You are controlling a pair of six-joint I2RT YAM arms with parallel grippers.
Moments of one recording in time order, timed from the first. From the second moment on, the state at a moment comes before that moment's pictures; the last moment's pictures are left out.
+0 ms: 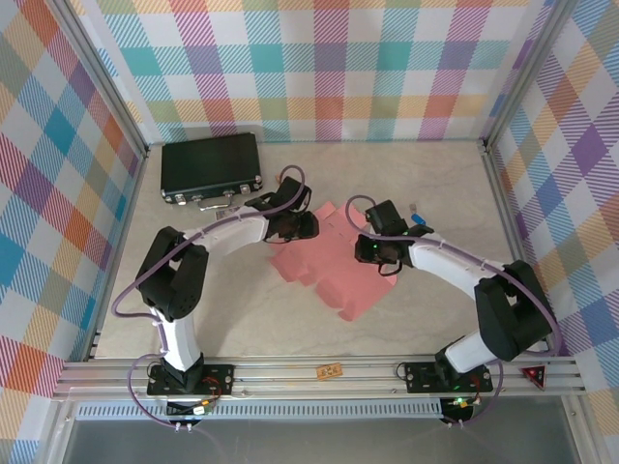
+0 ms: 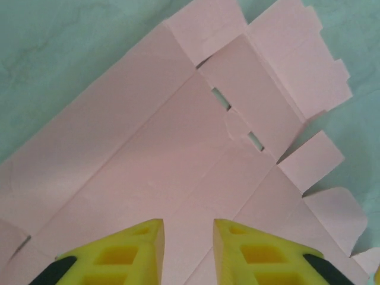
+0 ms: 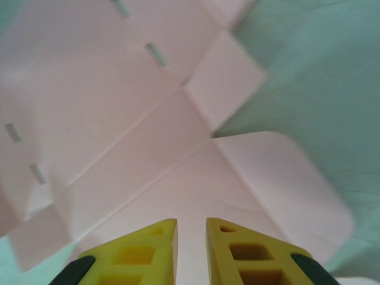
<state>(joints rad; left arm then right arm) -0.61 1.84 1.30 -0.44 0.10 -0.64 0.52 1.50 0.90 -0.46 -0.08 0.53</state>
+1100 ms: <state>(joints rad) -0.63 2.06 1.43 -0.45 0.19 -0.55 0.78 1.53 0.70 -0.29 -0.27 0.68</state>
